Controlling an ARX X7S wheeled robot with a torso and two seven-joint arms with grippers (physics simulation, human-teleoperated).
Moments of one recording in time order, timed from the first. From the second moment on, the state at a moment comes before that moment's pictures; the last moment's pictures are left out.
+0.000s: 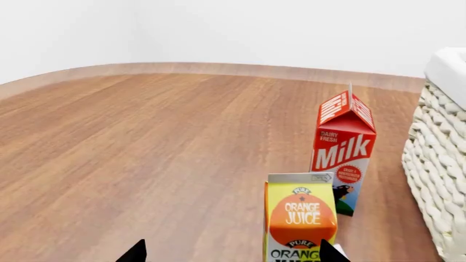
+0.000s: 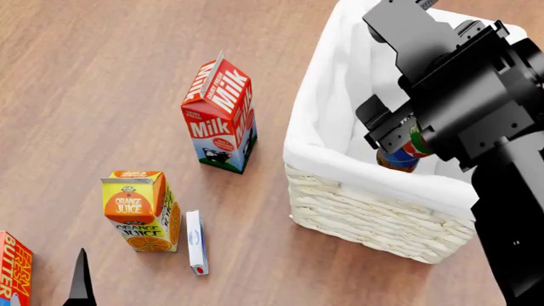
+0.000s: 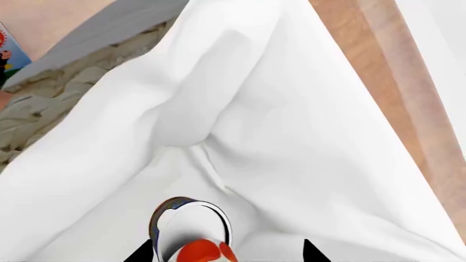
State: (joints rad) left arm -0.02 -0.54 0.40 0.53 -0.41 -0.16 -0.63; right arm 1.67 0.28 -1.37 1.06 0.62 0.71 -0.39
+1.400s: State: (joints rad) left arm -0.01 -0.56 0.41 0.57 -0.41 -0.16 -0.65; right arm 1.42 0.83 -0.96 0.00 1.02 0.85 0.20
